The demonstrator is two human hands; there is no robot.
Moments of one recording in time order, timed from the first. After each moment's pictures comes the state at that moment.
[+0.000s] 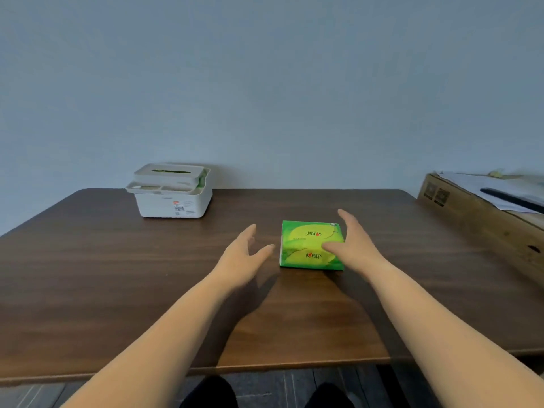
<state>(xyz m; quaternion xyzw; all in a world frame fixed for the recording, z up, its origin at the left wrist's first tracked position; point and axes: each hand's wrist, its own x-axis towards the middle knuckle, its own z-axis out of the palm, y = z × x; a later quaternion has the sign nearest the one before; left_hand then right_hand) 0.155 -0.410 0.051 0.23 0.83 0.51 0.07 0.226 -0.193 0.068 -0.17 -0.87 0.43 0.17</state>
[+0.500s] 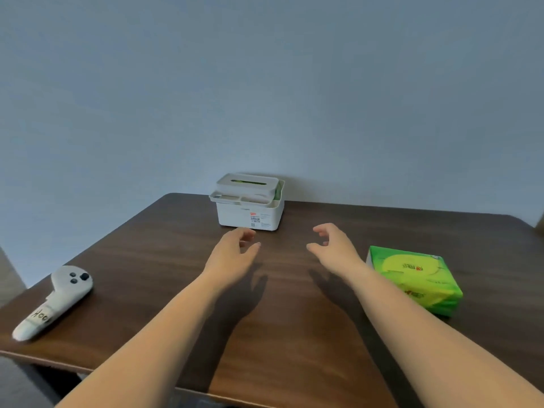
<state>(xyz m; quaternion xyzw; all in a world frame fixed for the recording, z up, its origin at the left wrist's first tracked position) 0.082 -0.547 0.072 0.11 0.89 0.44 -0.06 0.097 -0.333 0.063 -0.08 -0.89 0.44 0.12</state>
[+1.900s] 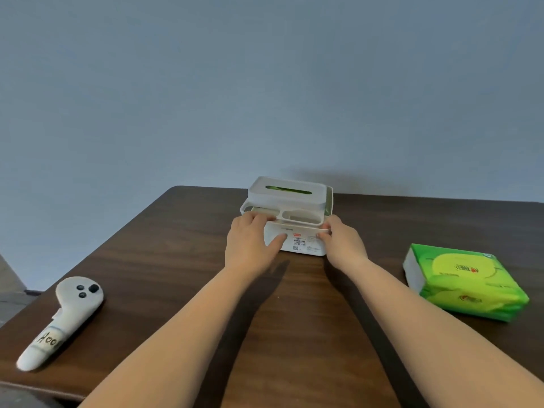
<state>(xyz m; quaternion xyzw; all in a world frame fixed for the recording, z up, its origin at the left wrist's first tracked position) 0.024 -0.562 0.061 0.16 0.92 0.30 -0.18 0.041 -0.377 0.051 -0.11 -0.93 0.33 0.12</state>
